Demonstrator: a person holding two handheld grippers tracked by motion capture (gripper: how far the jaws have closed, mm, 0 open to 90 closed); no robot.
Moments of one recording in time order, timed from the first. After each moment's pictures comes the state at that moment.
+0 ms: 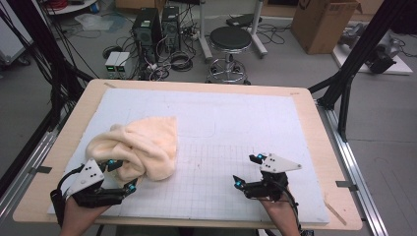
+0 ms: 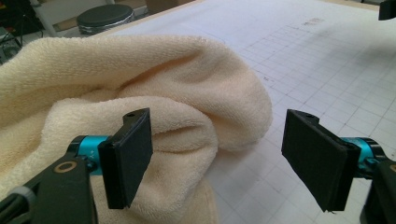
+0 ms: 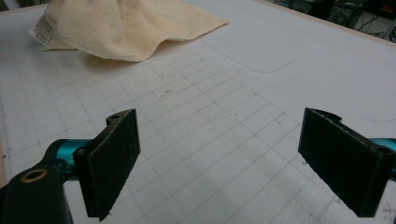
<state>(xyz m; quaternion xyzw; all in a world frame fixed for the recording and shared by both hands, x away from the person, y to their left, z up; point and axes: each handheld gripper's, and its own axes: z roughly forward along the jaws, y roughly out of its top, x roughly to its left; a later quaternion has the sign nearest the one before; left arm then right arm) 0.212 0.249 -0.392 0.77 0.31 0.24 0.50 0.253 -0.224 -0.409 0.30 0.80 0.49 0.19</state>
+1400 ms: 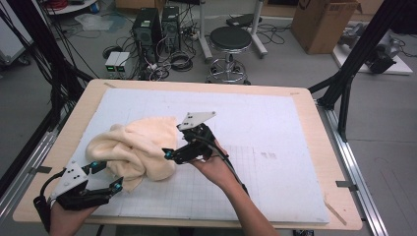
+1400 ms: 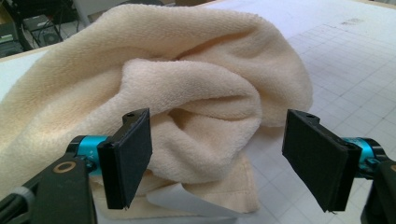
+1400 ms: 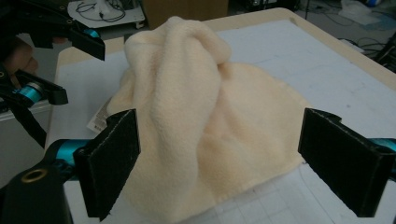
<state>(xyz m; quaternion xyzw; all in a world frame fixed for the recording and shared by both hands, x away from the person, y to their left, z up) 0.205 0.281 -0.398 0.75 0.36 0.26 0.49 0.335 -0.038 -0.342 0.17 0.85 0.49 0.09</state>
